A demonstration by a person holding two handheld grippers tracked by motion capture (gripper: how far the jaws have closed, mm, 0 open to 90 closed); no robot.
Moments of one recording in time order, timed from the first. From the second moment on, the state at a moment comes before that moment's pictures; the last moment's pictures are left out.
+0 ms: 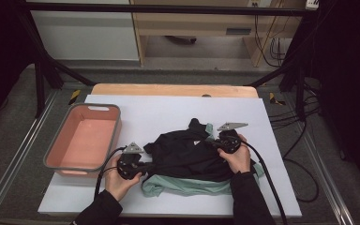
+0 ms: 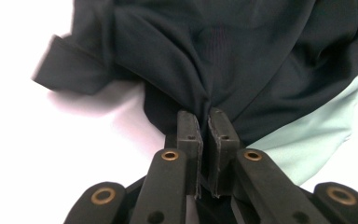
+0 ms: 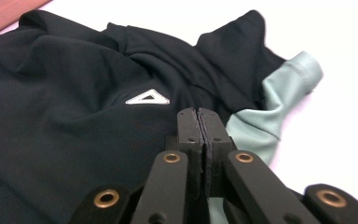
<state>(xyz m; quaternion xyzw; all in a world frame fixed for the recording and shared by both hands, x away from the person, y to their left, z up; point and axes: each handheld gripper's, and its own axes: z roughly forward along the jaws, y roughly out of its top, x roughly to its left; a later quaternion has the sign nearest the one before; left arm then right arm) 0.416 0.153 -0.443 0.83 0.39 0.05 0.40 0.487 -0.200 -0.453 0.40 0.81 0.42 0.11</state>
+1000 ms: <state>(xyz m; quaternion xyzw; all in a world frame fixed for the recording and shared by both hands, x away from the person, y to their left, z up) 0.469 0.135 -0.416 0.79 0.41 0.14 0.43 0.460 -0.239 -0.420 0.42 0.75 0.45 0.24</state>
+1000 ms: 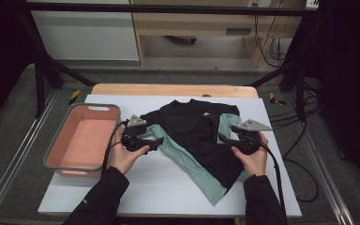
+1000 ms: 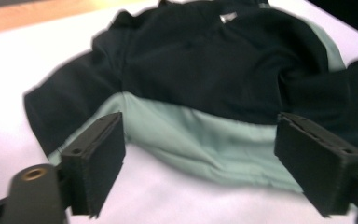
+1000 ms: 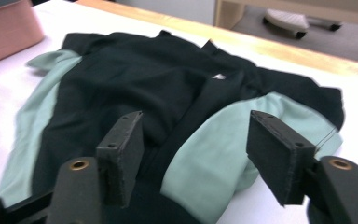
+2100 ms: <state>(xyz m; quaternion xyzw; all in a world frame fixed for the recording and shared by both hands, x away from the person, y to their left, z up) 0.401 0.035 -0.460 0.84 0.36 0.03 0.41 0.400 -0.282 -0.447 0.45 0.74 0.46 0.21</state>
